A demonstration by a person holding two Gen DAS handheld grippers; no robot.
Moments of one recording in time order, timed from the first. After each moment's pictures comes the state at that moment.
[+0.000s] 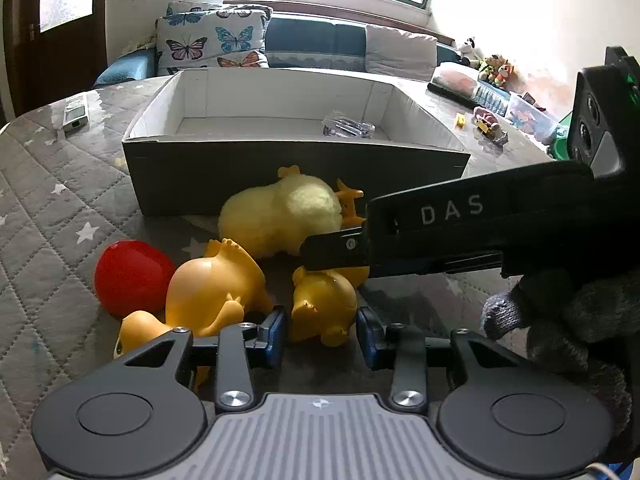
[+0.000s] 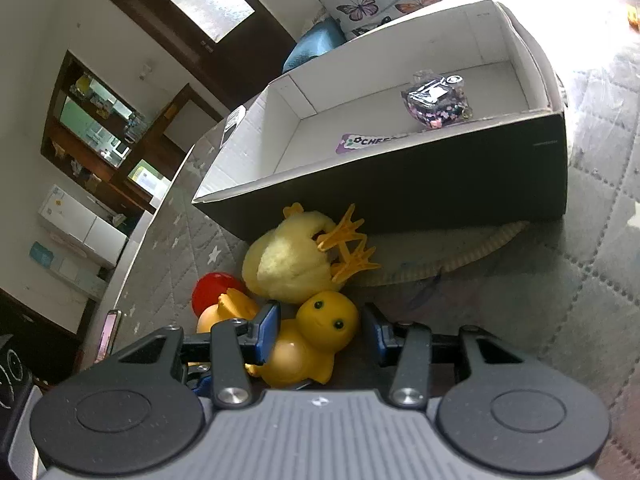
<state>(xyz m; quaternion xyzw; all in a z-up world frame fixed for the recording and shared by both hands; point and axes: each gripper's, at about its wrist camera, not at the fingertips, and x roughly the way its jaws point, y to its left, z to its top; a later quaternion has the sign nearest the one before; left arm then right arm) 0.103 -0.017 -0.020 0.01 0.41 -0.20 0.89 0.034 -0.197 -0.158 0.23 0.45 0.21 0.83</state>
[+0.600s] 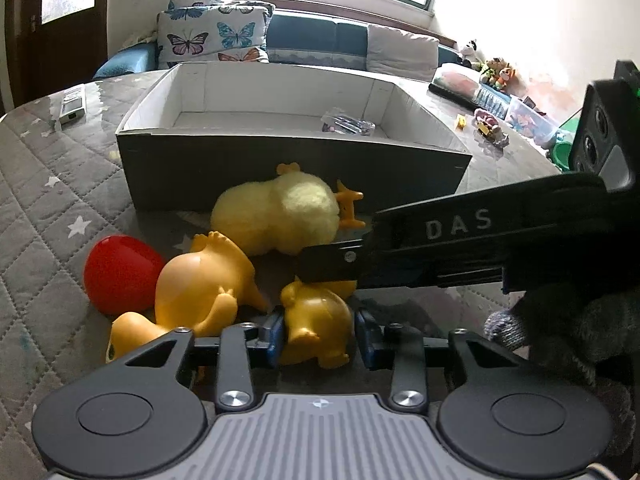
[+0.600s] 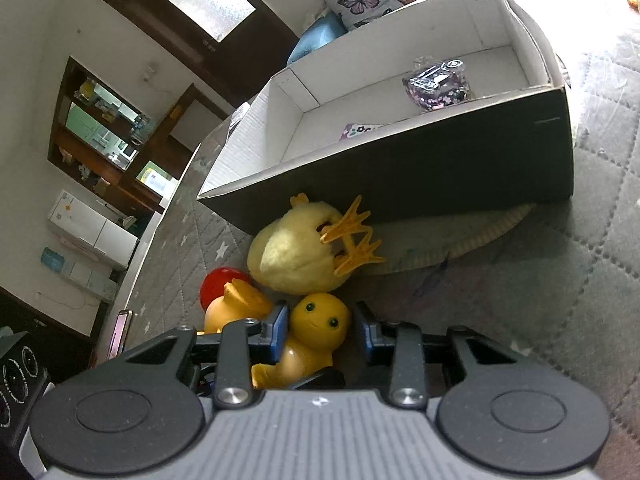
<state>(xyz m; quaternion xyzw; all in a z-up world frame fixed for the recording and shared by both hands) 0.108 -0.017 -0.023 -0.01 0.41 -0.20 0.89 0.033 -0.197 -0.162 0.26 0.46 0.22 0.82</state>
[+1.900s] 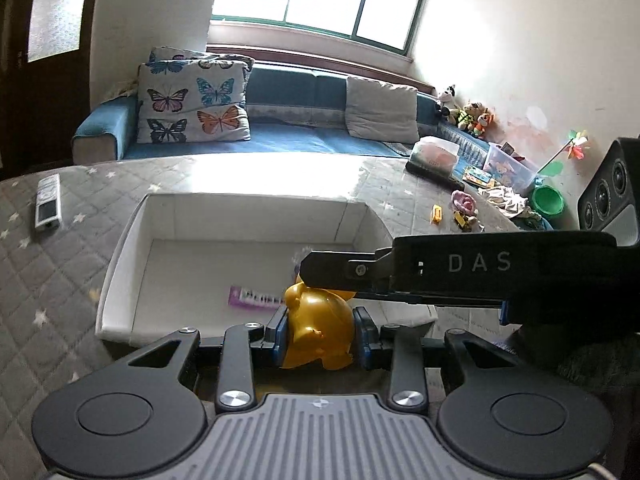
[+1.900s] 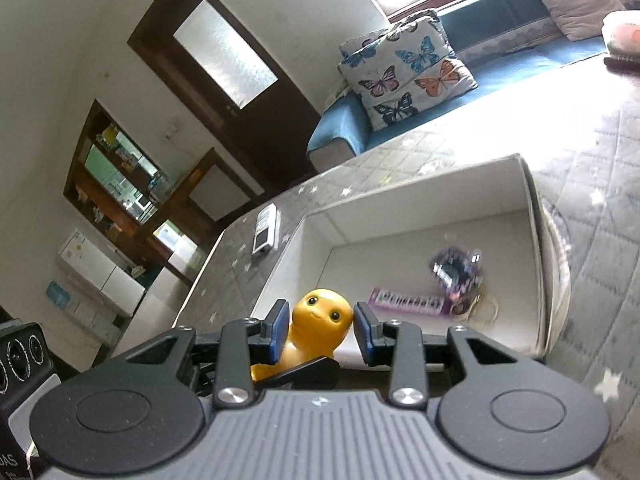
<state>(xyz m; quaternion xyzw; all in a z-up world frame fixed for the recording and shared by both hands) 0.180 -0.043 0.063 -0.02 0.35 -0.23 0.91 0.079 -0.226 -0.070 0.26 0.36 0.21 0.87</state>
